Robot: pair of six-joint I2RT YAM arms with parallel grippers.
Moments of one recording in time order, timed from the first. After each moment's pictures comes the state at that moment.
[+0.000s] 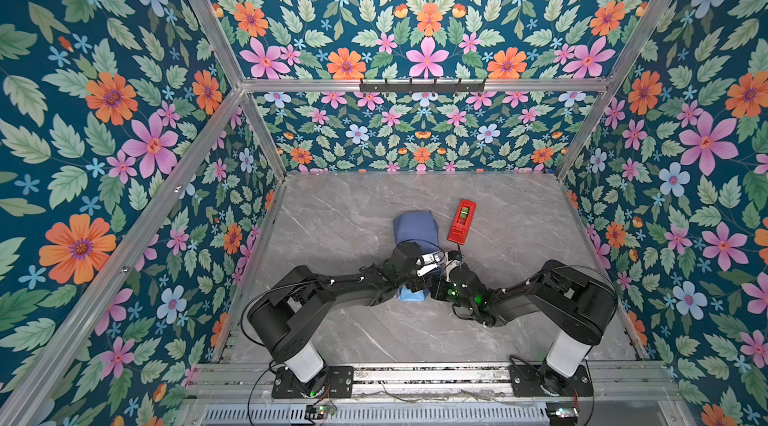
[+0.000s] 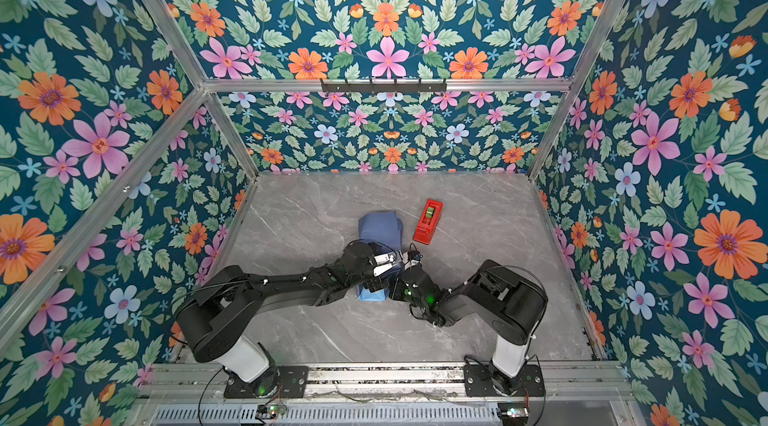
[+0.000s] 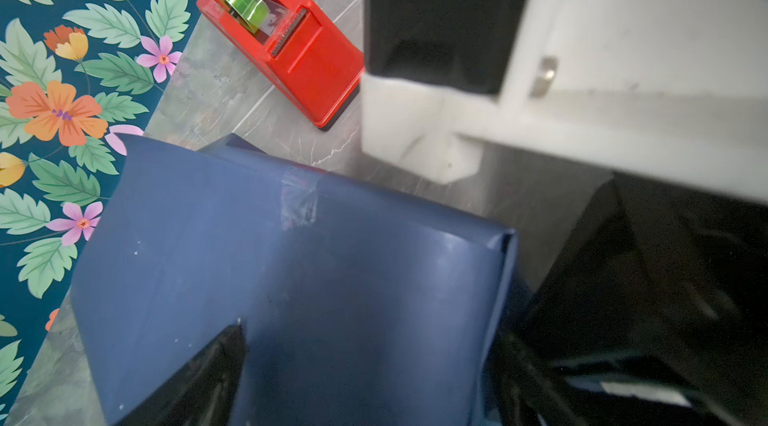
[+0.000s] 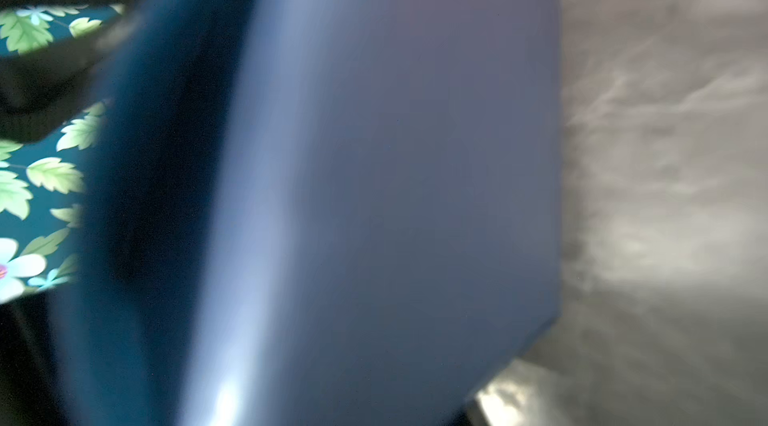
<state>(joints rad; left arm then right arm) -0.85 1.63 0.73 0.25 -0.09 0.56 0.84 1.76 0.47 0.71 -0.03 0.92</state>
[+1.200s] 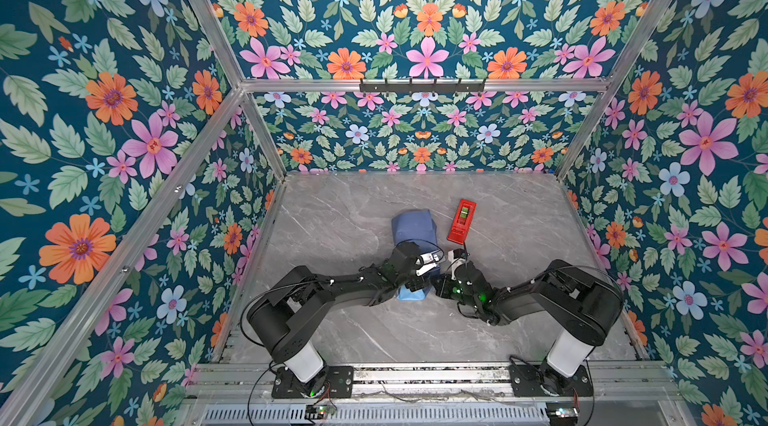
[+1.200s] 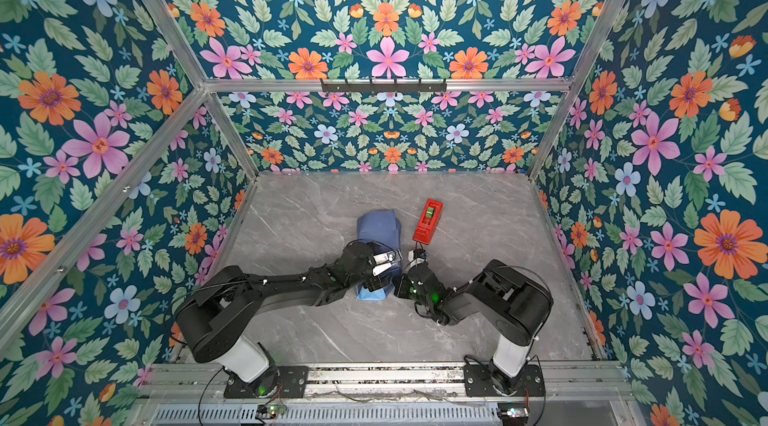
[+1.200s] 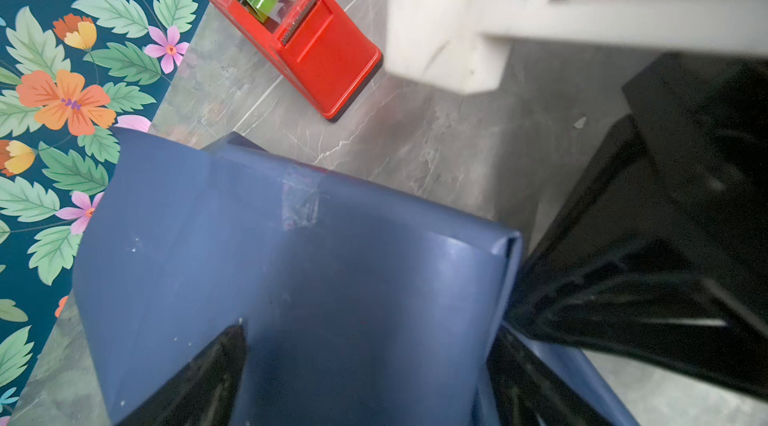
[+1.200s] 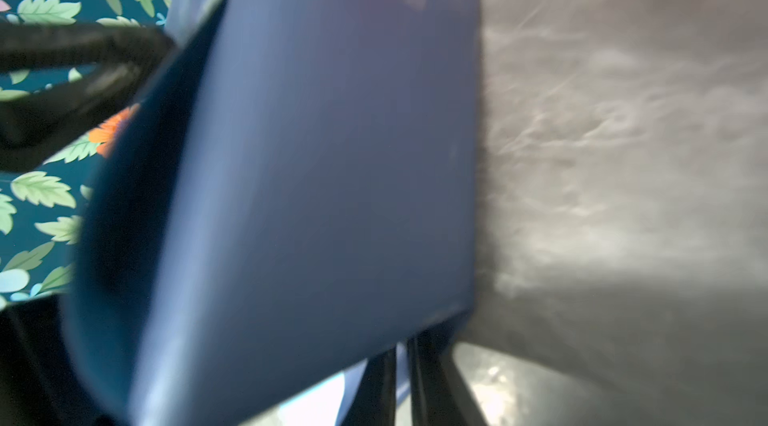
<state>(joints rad) -0.85 1.63 0.73 0.25 -0.10 0.56 0.80 1.74 0.45 0.71 -0.03 0.90</state>
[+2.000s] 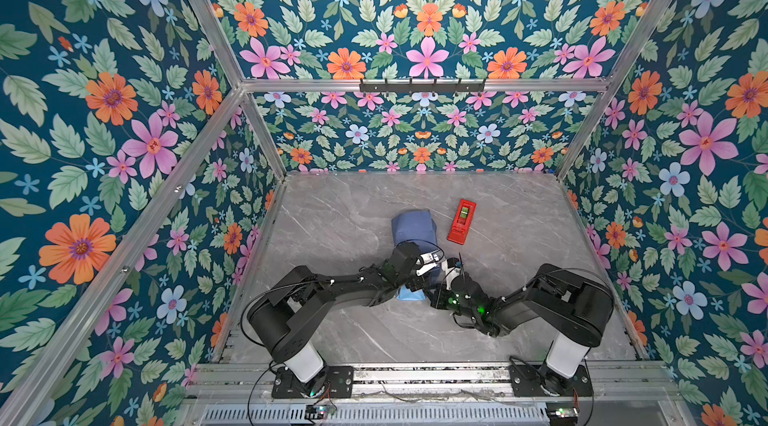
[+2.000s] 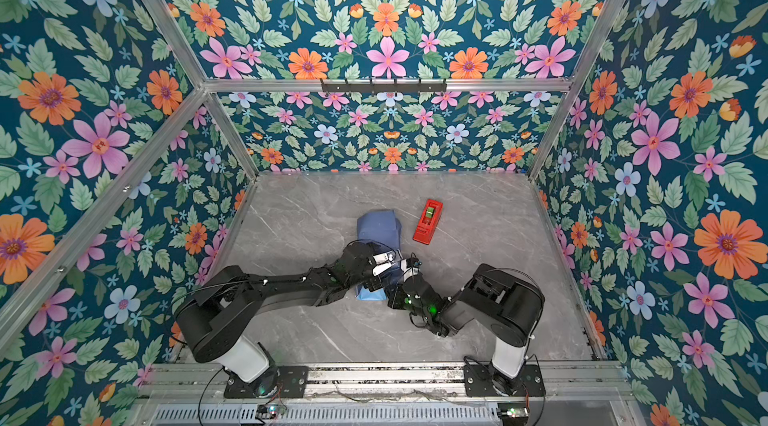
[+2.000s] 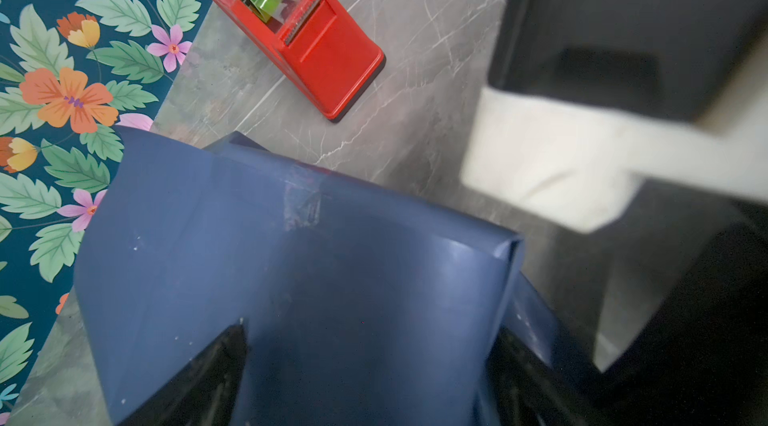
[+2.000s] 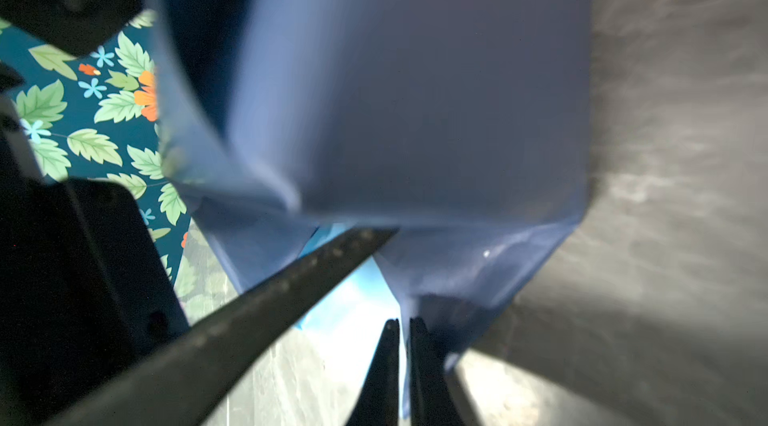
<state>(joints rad) -0.85 1.63 0.72 0.26 -0.12 0.55 0.88 1.75 0.41 0.82 -0.02 0.94</state>
